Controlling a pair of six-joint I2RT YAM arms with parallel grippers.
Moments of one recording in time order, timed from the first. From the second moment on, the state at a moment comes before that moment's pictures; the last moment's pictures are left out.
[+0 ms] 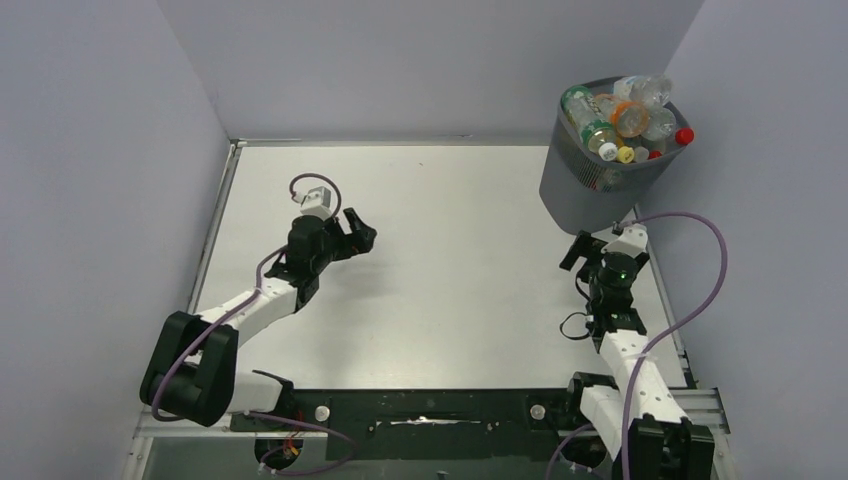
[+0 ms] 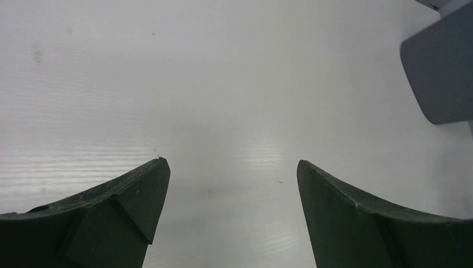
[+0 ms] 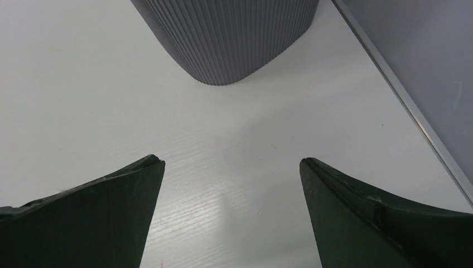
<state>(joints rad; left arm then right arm) -0.35 1.33 0.61 0.32 0.04 -0.59 -0.12 0.83 0.37 0.10 0.14 0.20</state>
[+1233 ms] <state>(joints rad) 0.20 1.44 0.34 1.03 0.18 -0.29 -0.10 1.53 0.19 1.09 0.26 -0.04</state>
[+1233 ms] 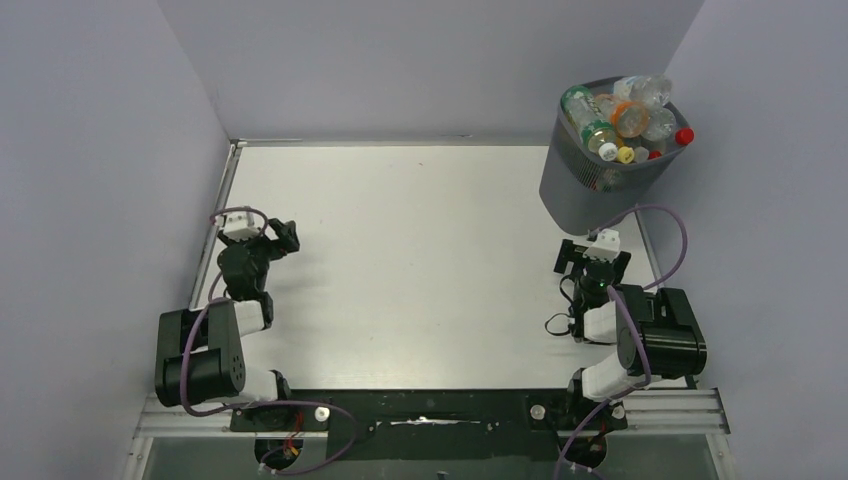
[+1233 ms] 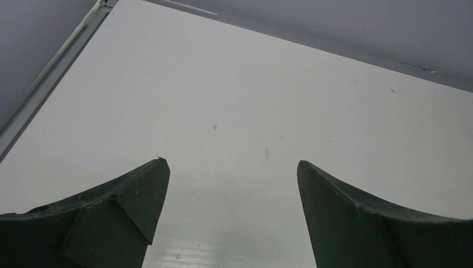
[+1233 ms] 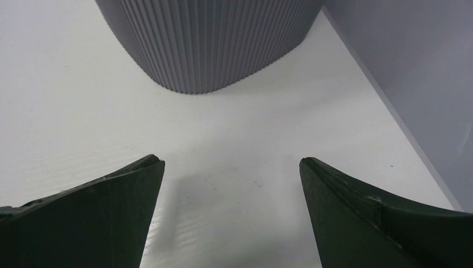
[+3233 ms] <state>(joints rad) 0.00 1.60 0.21 1.18 -0.24 -0.09 -0.13 1.53 0.21 1.11 0.15 -0.06</state>
